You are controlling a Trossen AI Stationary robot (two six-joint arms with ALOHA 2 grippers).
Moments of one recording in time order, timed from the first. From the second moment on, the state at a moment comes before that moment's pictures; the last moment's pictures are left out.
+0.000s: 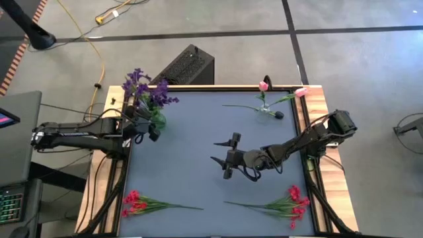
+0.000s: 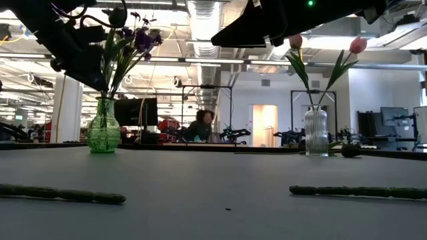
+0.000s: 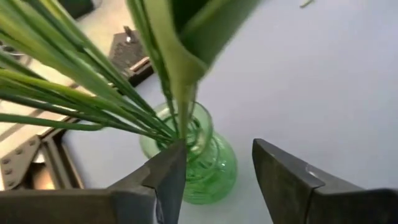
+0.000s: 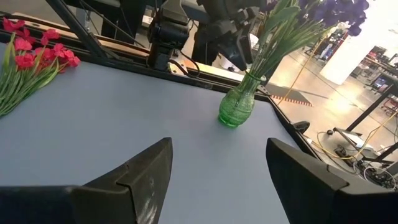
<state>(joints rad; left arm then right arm) 0.12 0.69 0.57 -0.74 -0.67 -0.45 0.33 1.62 0.84 0.55 0.65 -0.21</state>
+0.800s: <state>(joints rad) -0.02 0.69 0.57 -0.77 -0.05 -0.63 0.51 1.62 1.01 0.11 0.65 0.14</state>
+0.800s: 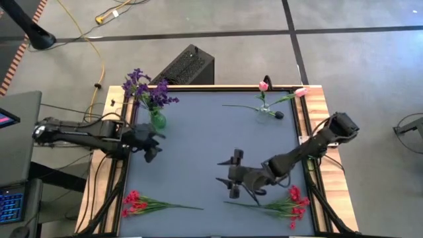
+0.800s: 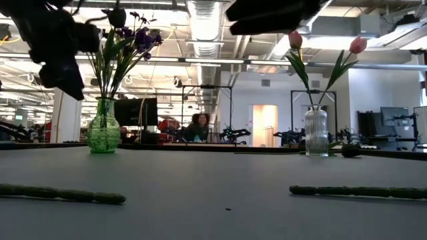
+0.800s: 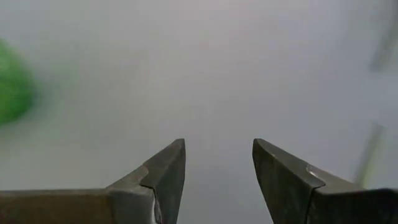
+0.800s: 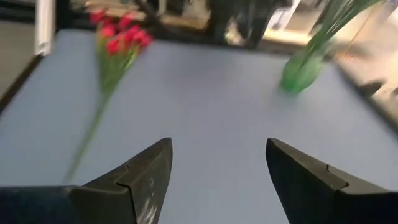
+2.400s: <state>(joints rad) -0.76 1.55 0.57 0.18 -0.40 -0.50 0.66 1.79 1.11 -0.43 0.40 0.80</state>
